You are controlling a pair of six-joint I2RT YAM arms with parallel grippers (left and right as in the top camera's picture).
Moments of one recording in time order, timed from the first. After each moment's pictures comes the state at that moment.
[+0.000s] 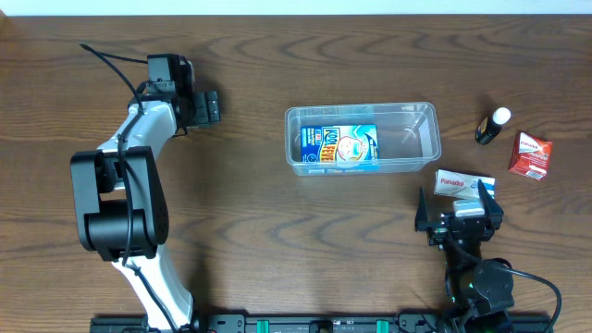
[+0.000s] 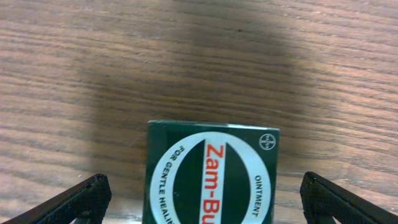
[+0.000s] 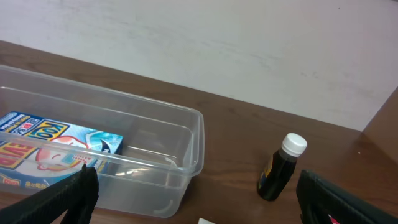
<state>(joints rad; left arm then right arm) 0.07 2.04 1.33 -0.34 0.05 -0.06 0.25 0.01 0.01 -0.05 0.21 -0.18</state>
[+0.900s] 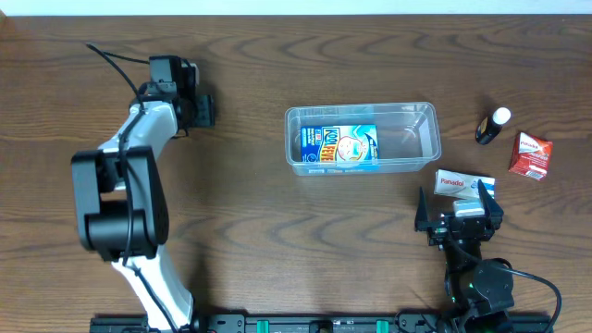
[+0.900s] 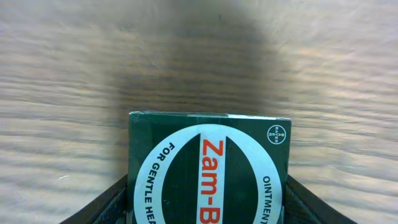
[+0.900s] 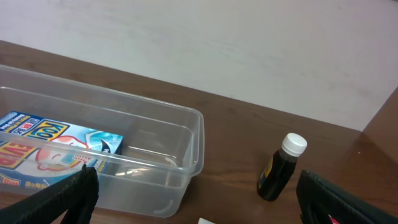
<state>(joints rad) 0.06 2.02 1.33 -0.36 0.08 -0.02 0.25 0.01 0.01 -0.05 0.21 -0.18</state>
